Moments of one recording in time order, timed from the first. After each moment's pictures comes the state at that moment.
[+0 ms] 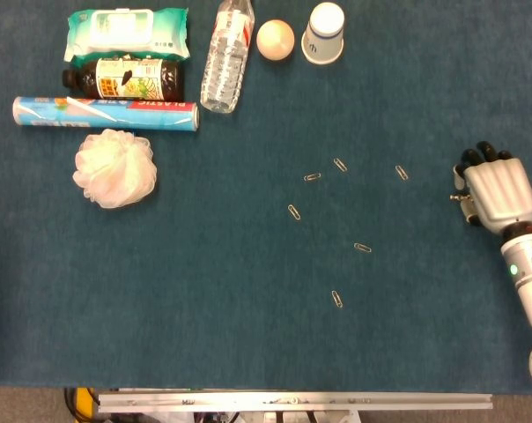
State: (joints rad) left arm -0.05 -1.12 -0.03 -1.59 1.49 1.51 0.07; right arm 0.44 -1.58 0.06 -1.41 -1.08 1.08 -0.65
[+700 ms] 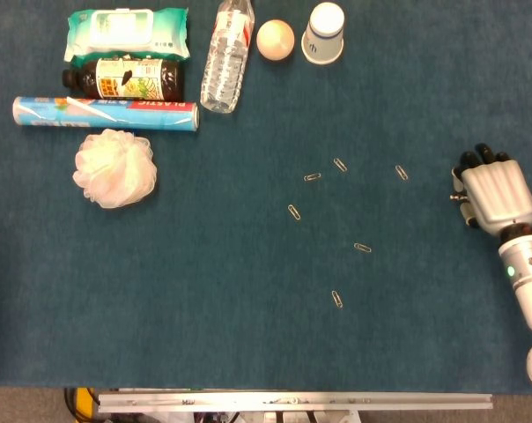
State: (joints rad) left arm -0.05 -1.12 -0.03 -1.60 1.49 1.52 0.07; right arm 0.45 -1.59 0.05 -1.41 -1.06 1.08 -0.69
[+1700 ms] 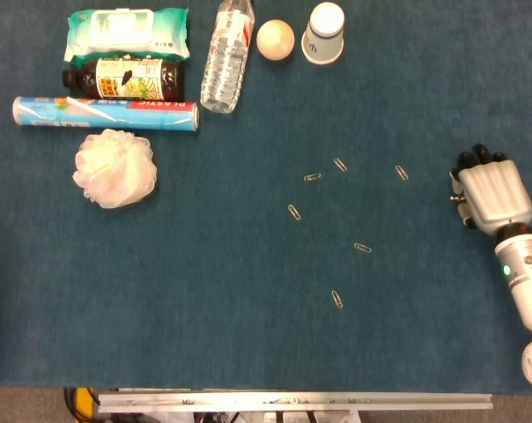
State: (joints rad) left arm -0.04 -1.12 -0.03 -1.60 1.50 1.52 0.07; right arm 0.46 -1.61 0.05 -1.39 -1.04 1.08 -0.70
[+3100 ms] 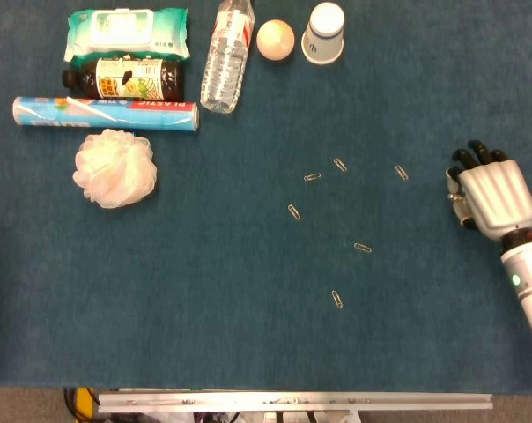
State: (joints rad) left arm -0.04 -1.12 -0.03 -1.60 1.49 1.52 0.07; right arm 0.43 -1.53 0.02 -1.51 -1.18 1.16 -0.62
